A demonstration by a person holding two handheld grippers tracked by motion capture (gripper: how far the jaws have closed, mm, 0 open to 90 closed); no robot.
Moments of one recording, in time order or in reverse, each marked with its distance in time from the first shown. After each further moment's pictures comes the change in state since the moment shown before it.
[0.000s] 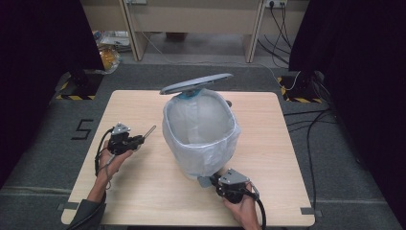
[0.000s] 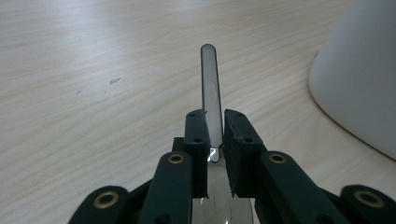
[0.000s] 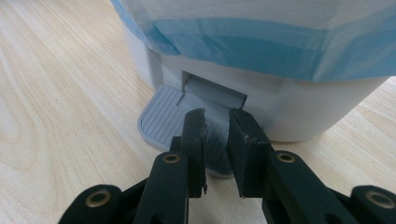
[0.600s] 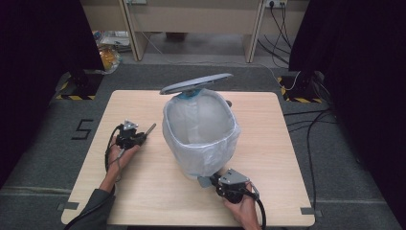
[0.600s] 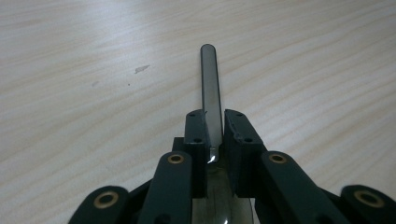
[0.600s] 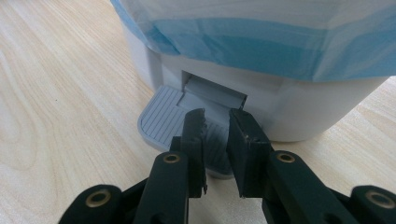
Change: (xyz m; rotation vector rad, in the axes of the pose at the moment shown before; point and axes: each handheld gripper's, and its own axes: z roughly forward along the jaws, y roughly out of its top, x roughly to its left) left arm 0.018 -0.006 0.054 0.068 0.120 -0.014; right arm 0.000 0.000 0.000 0.000 0.000 0.001
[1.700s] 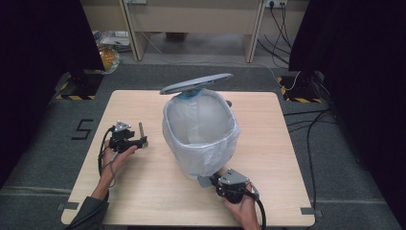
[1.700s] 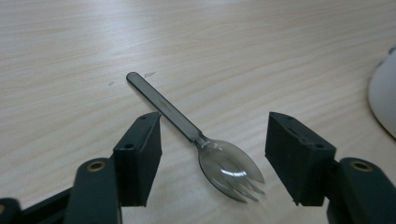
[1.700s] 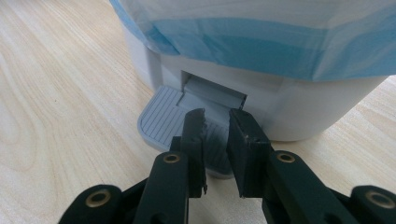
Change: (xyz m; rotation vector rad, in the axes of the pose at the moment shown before) left arm -0.001 0.004 -0.027 -0.041 0.004 -0.070; right arm 0.000 0.000 0.000 -0.001 -0.004 -0.001
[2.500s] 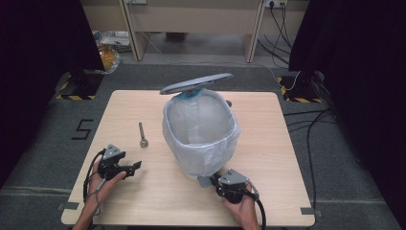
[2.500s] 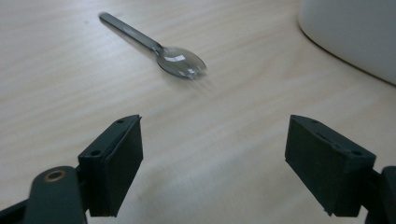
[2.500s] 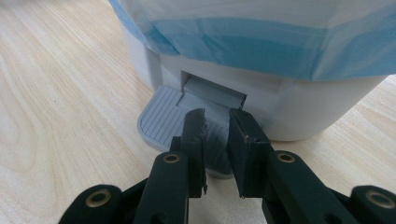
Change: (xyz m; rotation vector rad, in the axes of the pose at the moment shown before) left arm -0.018 -0.055 -0.061 -0.003 -0.048 0.078; right arm 0.000 0.000 0.000 0.000 -0.003 0.002
